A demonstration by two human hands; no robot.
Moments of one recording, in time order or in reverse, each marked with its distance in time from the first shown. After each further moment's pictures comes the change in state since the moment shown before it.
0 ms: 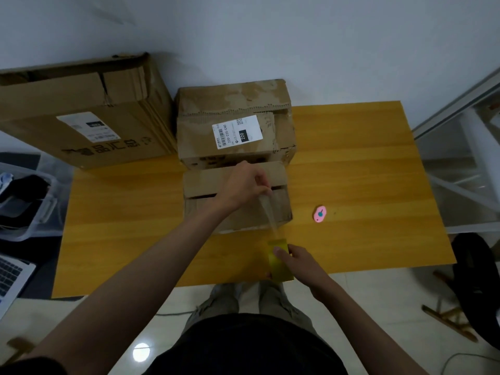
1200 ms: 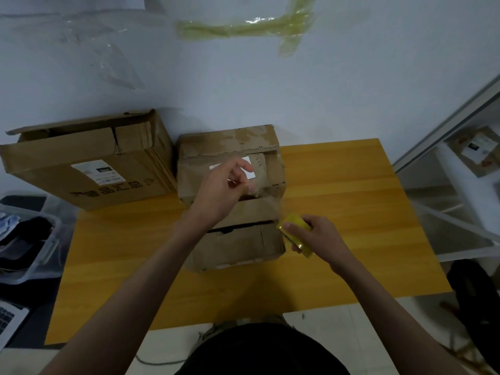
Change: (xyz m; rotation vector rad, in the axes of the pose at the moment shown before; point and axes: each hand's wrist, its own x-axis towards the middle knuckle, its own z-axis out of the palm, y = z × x) left_hand -0.033 0.059 -0.087 -0.280 0.321 0.066; right_hand -0.017 -0.101 -0.085 -0.093 0.208 -0.383
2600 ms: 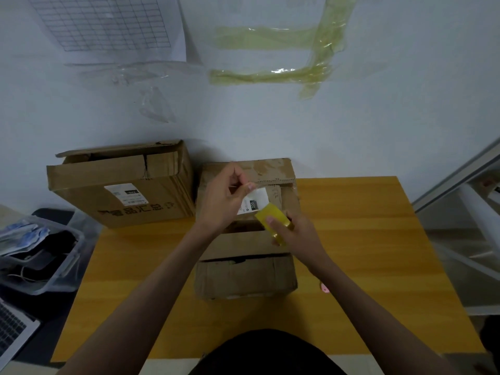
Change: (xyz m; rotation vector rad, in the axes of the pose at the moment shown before) left_hand 0.023 0.005 -0.027 -0.086 0.183 0.013; right_hand 0.051 -0.063 0.033 0.166 0.007 -0.303
